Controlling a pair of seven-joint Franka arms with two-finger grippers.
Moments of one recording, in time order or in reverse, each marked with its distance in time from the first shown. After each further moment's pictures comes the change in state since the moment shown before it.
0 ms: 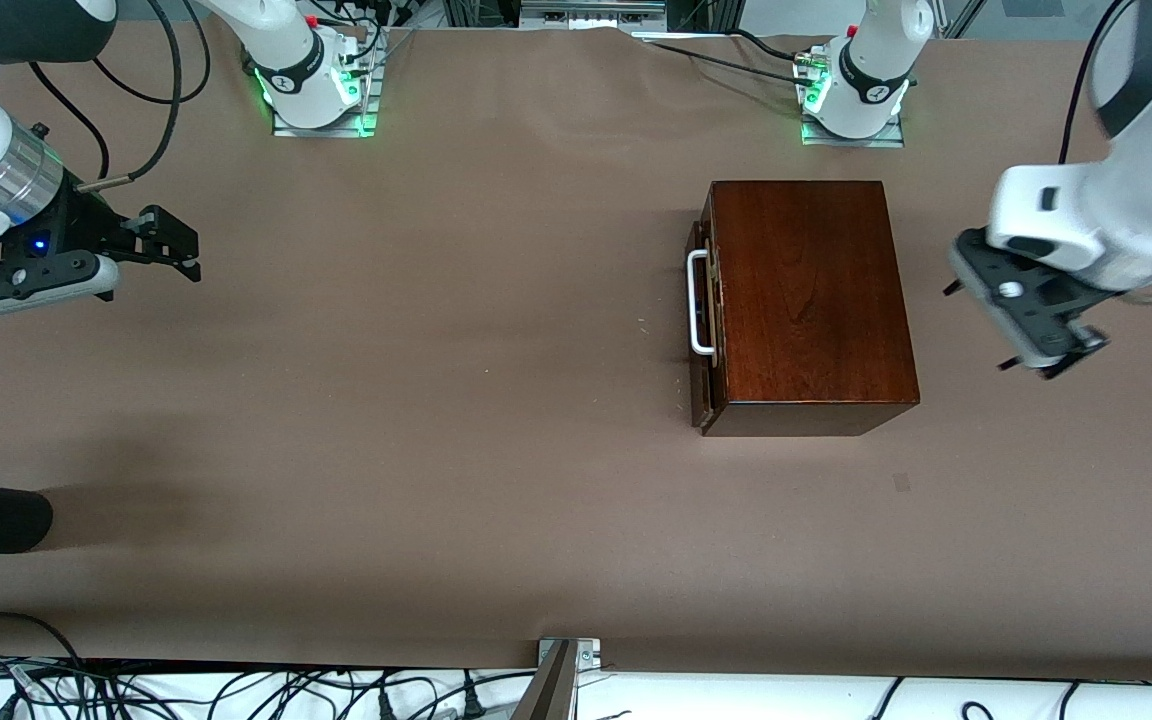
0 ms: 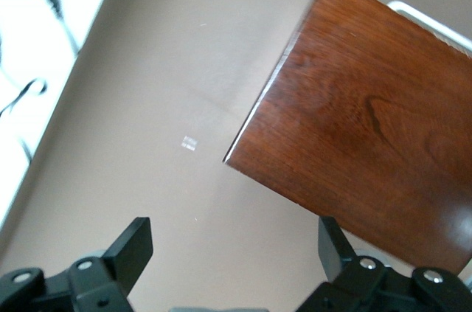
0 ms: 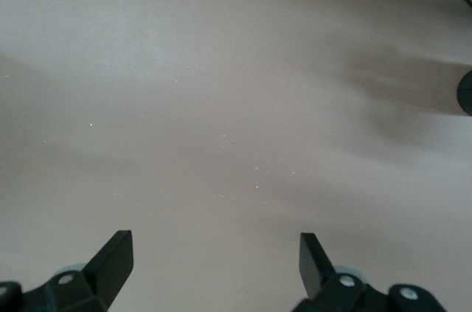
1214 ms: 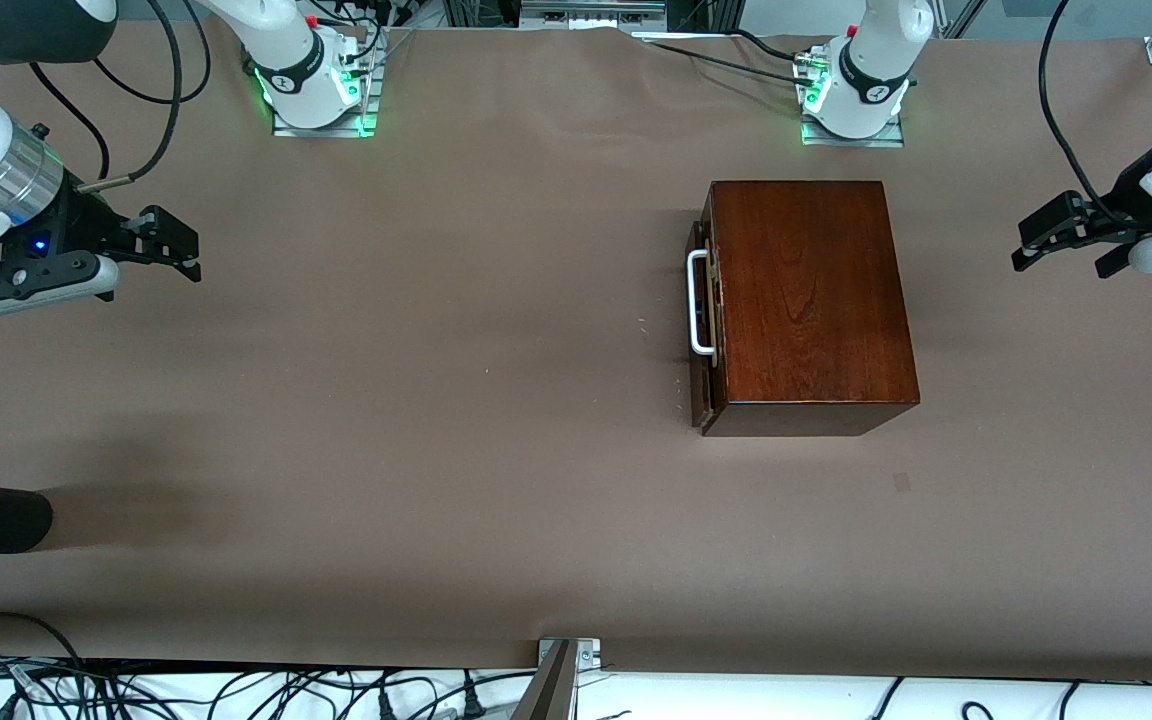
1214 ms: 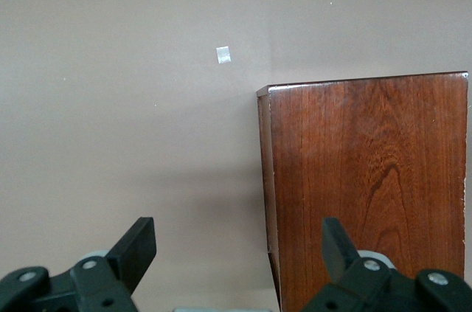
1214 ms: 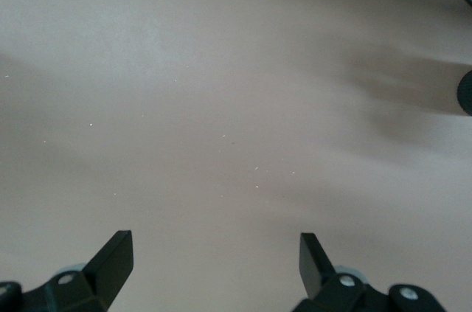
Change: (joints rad) left arm -0.035 -0.224 0.233 -0.278 -0.173 0.007 -0.697; right arm 0.000 0.001 0.000 0.000 0.000 0.000 0.000
